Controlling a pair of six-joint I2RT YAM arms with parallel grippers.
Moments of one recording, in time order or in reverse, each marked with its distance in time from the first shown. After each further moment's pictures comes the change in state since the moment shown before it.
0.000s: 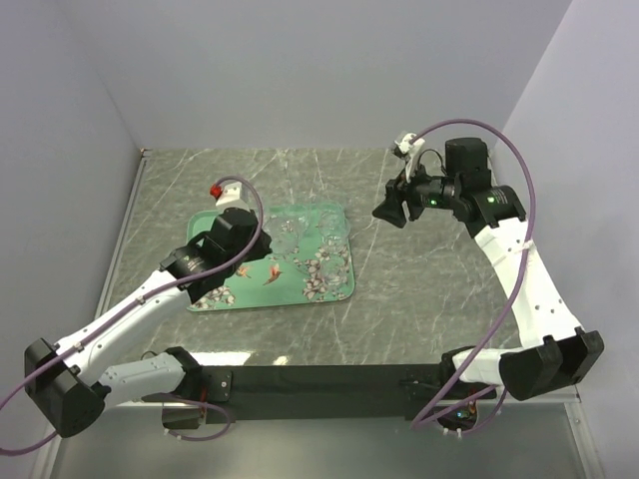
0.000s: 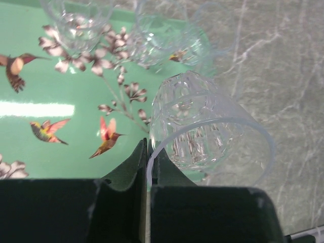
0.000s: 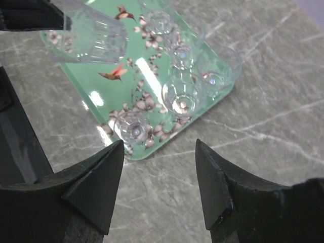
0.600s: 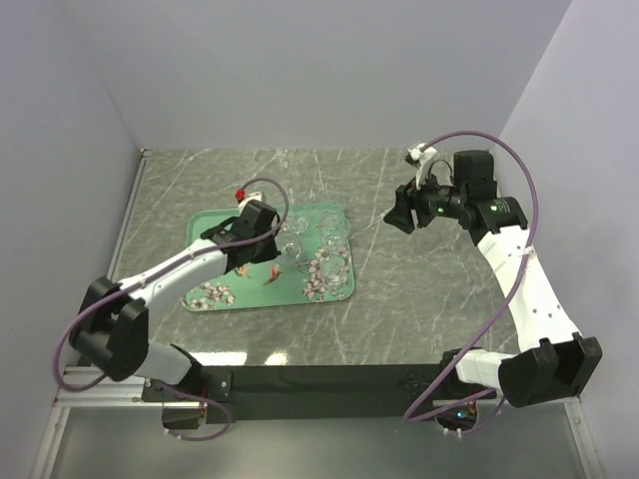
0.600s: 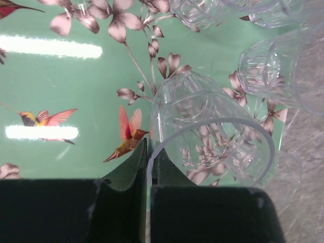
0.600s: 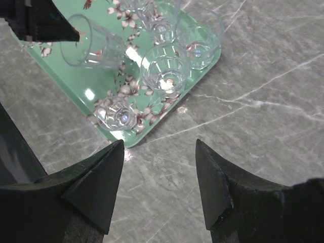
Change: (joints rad) left arm 0.111 0.315 -0.006 0.025 0.137 0.010; right arm -0.085 -0.039 -0.133 0.037 0.039 0.035
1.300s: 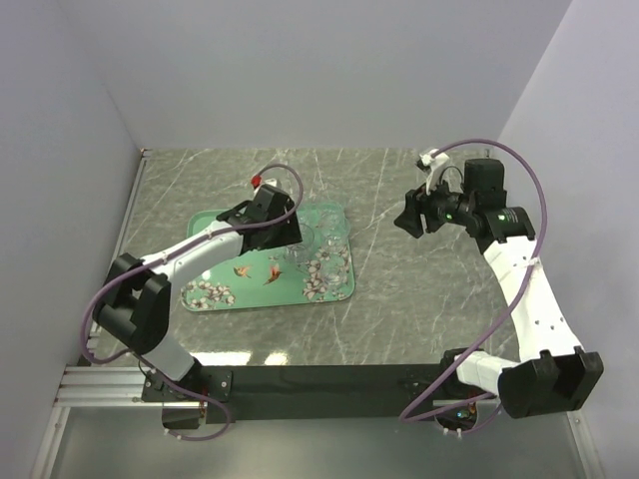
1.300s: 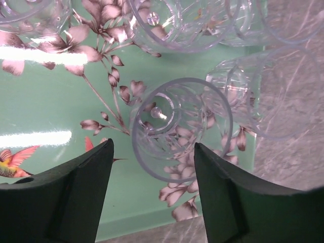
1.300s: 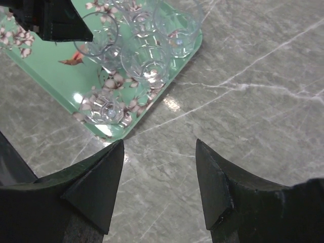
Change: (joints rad) left arm 0.003 0.208 0.178 0.021 0.066 0.037; right arm -0.062 -0.057 -0.067 0.013 0.030 0.001
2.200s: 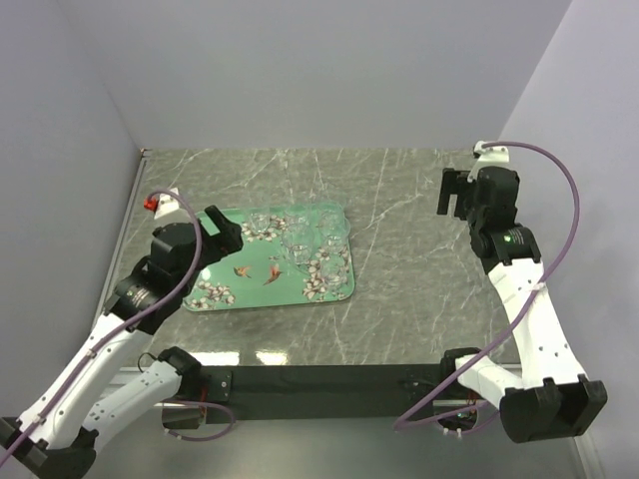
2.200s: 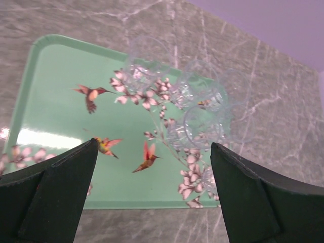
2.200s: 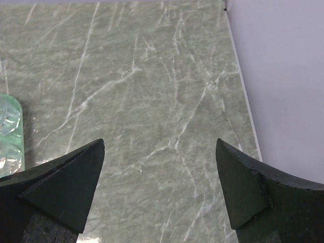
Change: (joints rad) left arm 0.049 -0.834 -0.229 -0.136 -0.261 0.016; right arm -0.021 -0.120 -0.098 0.219 0.855 0.299
